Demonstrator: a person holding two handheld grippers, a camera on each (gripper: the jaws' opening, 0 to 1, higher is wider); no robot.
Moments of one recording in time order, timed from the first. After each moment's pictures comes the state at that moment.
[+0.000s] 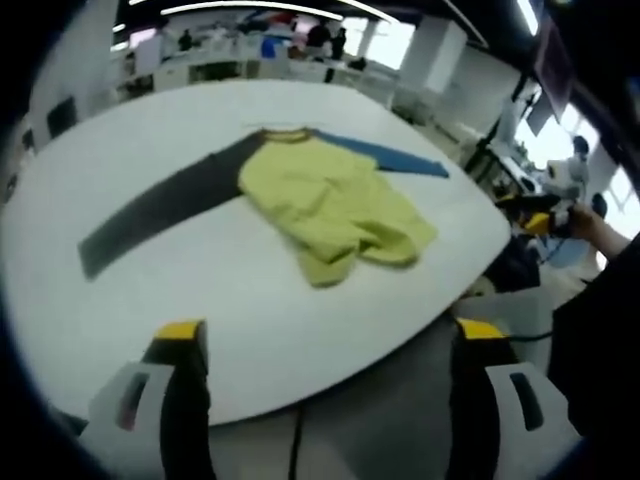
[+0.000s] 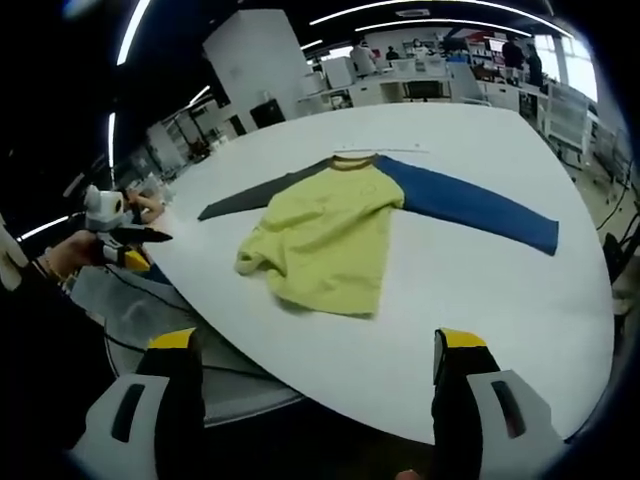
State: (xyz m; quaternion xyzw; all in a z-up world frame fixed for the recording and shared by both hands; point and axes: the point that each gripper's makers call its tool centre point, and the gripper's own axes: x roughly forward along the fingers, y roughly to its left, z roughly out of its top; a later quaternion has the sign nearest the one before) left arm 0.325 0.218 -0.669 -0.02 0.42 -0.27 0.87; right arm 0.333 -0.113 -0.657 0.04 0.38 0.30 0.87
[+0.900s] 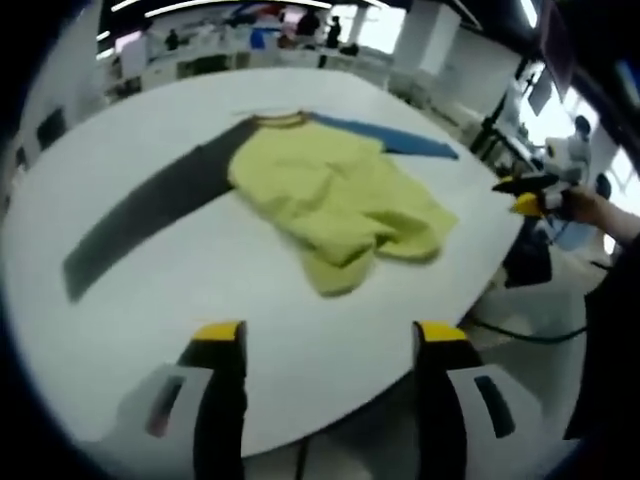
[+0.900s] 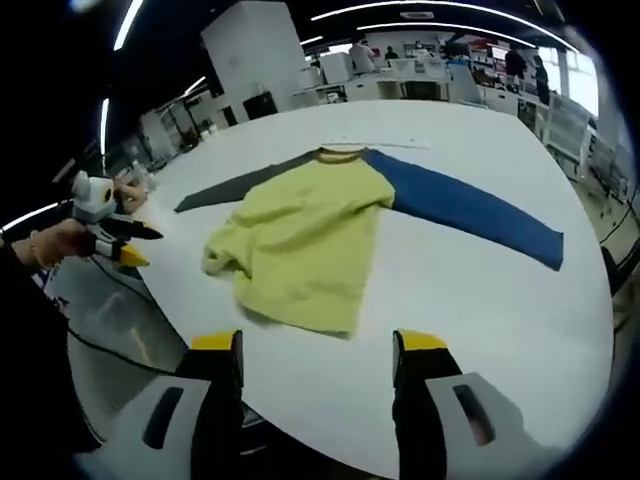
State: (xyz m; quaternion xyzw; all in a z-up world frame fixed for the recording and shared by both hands) left arm 0.362 0.201 -0.713 0.02 0.44 -0.28 0.85; right arm 0.379 -0.110 -0.701 0.00 0.38 0.29 0.88
